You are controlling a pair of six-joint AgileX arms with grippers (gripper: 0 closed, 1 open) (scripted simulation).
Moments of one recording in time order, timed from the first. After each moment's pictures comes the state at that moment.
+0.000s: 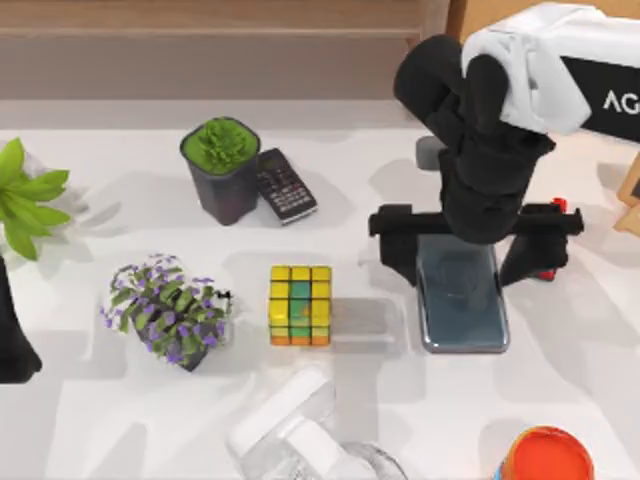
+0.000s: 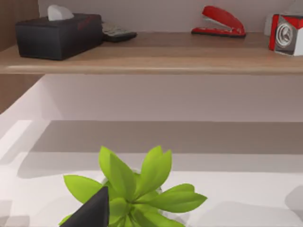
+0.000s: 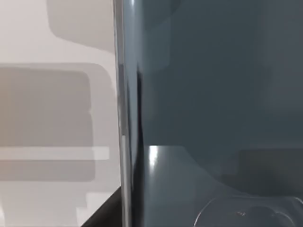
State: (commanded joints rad) left arm 0.00 0.00 0.00 0.00 0.00 0.00; right arm 0.56 2.03 1.55 -1.09 0.00 0.58
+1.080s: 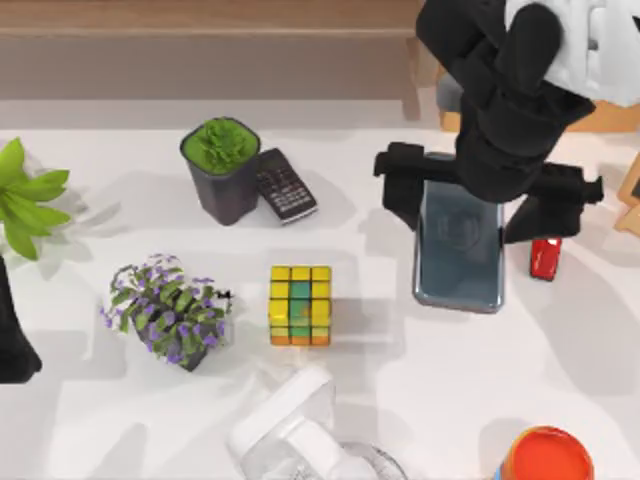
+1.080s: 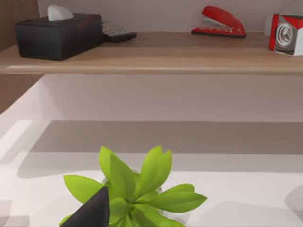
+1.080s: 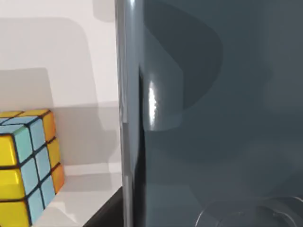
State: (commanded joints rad) left arm 0.00 0.00 0.00 0.00 0.00 0.00; right arm 0.55 1.89 1.58 -1.07 0.02 0.69
